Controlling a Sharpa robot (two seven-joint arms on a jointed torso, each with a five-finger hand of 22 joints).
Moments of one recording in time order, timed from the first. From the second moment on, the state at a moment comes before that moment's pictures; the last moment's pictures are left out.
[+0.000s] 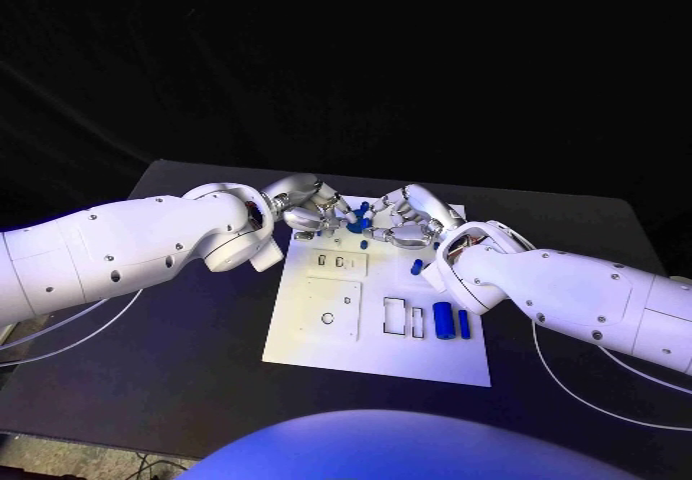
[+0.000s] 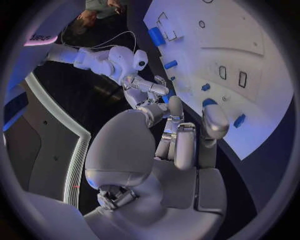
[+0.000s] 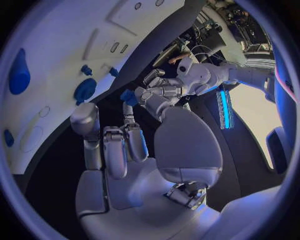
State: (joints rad) left arm 1.20 -0.88 -0.07 1.52 -0.80 -0.15 0.05; left_hand 1.29 -0.09 0.63 0.03 0.34 0.87 0.13 0.27 0.29 1.12 0.04 0.85 0.53 1.47 -0.03 1.50 1.31 0.12 1.32 0.08 1.15 1.24; right arm 1.18 -0.52 -0.20 1.37 -0.91 -0.58 0.14; right_hand 1.13 -0.14 0.55 -0.12 0.21 1.03 0.10 0.24 0.43 1.43 0.03 1.43 1.31 1.46 -0.03 1.56 1.31 0.13 1.27 0.07 1.02 1.23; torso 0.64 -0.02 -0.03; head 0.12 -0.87
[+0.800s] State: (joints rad) left arm 1.20 -0.87 -0.07 1.52 -0.80 -0.13 0.04; left_hand 1.28 -0.10 0.63 0.03 0.34 0.87 0.13 0.27 0.29 1.12 0.04 0.85 0.53 1.47 -0.03 1.50 1.31 0.12 1.32 0.08 1.15 1.24; right arm 1.18 -0.51 -0.19 1.37 -0.91 -0.59 0.14; right_hand 1.13 -0.14 0.55 -0.12 0.21 1.03 0.10 0.24 0.43 1.43 0.03 1.43 1.31 1.46 -0.03 1.56 1.31 0.13 1.27 0.07 1.02 1.23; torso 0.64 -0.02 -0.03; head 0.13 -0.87
